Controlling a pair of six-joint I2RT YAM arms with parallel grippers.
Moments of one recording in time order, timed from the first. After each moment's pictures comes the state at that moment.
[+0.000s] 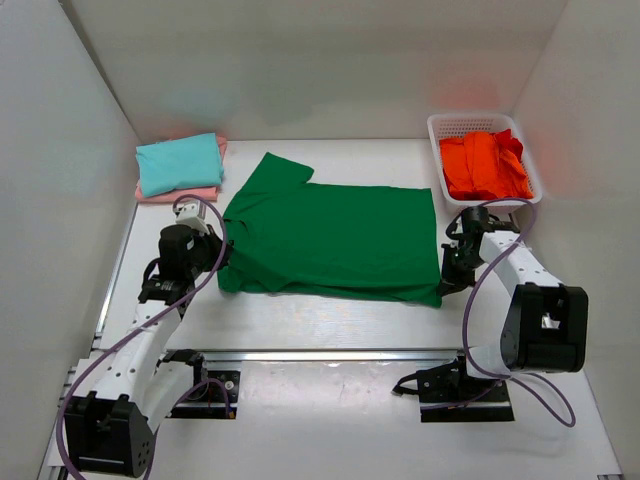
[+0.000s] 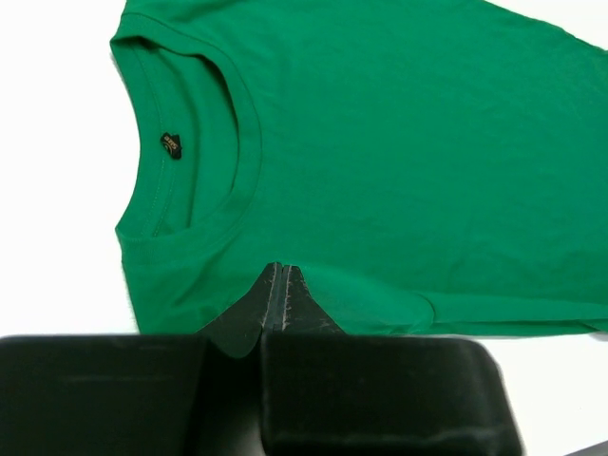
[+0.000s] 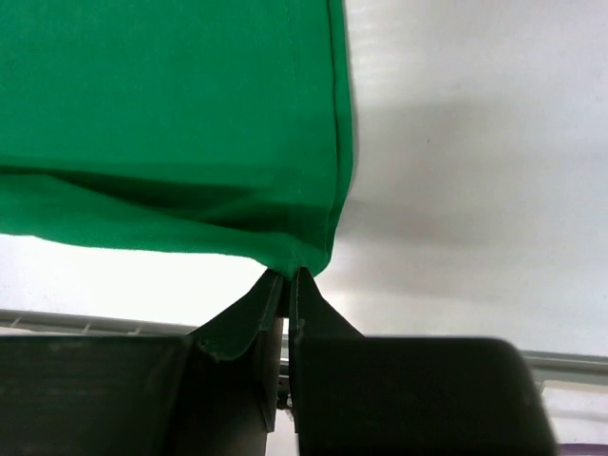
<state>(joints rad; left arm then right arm) -0.10 0.86 0.56 -0.19 0.16 -0.35 -0.06 1.39 0.88 -0.91 -0.18 0.16</state>
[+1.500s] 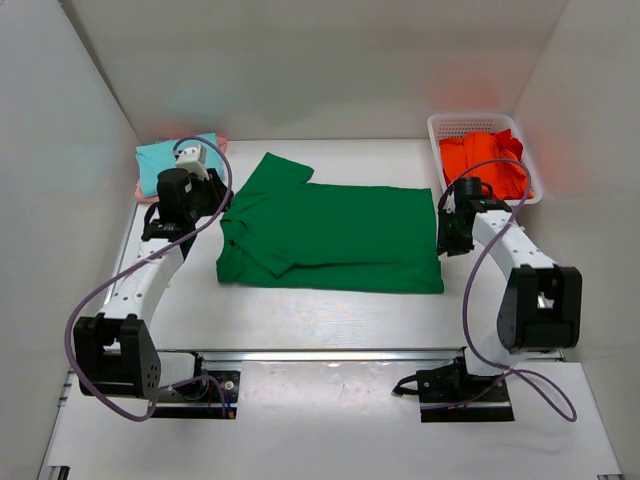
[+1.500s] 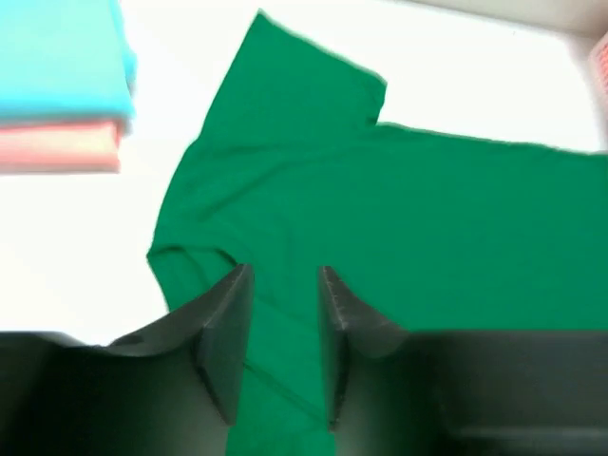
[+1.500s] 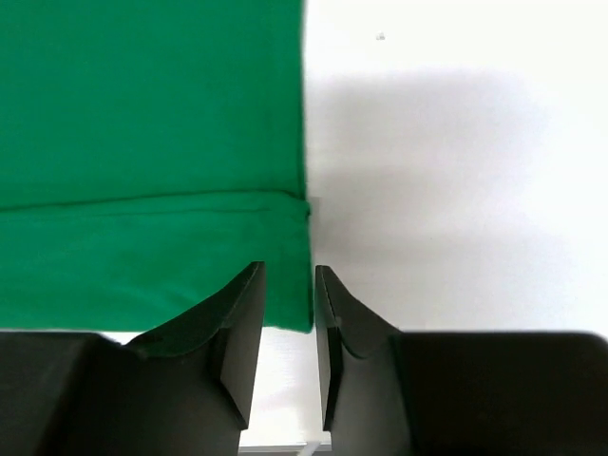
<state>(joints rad) -0.07 1.29 0.91 -0.03 0.17 -0.26 0.01 1.57 1.09 -0.73 0.01 0.10</state>
